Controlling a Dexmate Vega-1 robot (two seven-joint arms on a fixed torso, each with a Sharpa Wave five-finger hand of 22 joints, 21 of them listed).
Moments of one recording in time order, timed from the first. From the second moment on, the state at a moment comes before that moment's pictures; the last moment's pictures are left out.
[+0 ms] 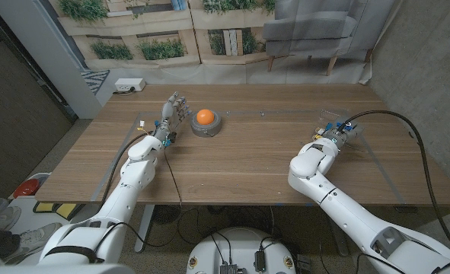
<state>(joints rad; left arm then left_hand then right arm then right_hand) 0.76 0.22 0.02 -1.06 -0.36 -0.23 -0.38 0.01 0.07 0.53 0.19 0.23 -0.17 0.04 0.19 0.17 -0.17 0.01 0.20 0.18 -0.17 0.06 0.18 0.18 -0.17 0.07 0.40 0.19 -0.82 -0.34 -0.62 -1.59 -1.22 -1.40 0.07 1.02 0.00 0.26 -0.12 0.29 0.82 -0.01 0.18 0.22 0.74 -0.05 0.74 0.66 0.85 -0.11 0.71 1.19 0.48 -0.01 0.45 0.20</state>
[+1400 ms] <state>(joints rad) 0.78 0.23 0.02 -1.10 -0.37 -0.23 -0.38 0.01 0.07 0.53 0.19 0.23 -0.17 0.04 0.19 0.17 -0.17 0.01 0.20 0.18 -0.17 0.06 0.18 0.18 -0.17 0.07 0.40 0.19 -0.83 -0.45 -0.67 -1.73 -1.03 -1.40 -0.07 0.67 0.02 0.27 -0.03 0.23 0.64 -0.04 0.19 0.20 0.43 0.03 0.37 0.37 0.45 -0.05 0.18 0.60 0.40 0.04 0.38 0.18</state>
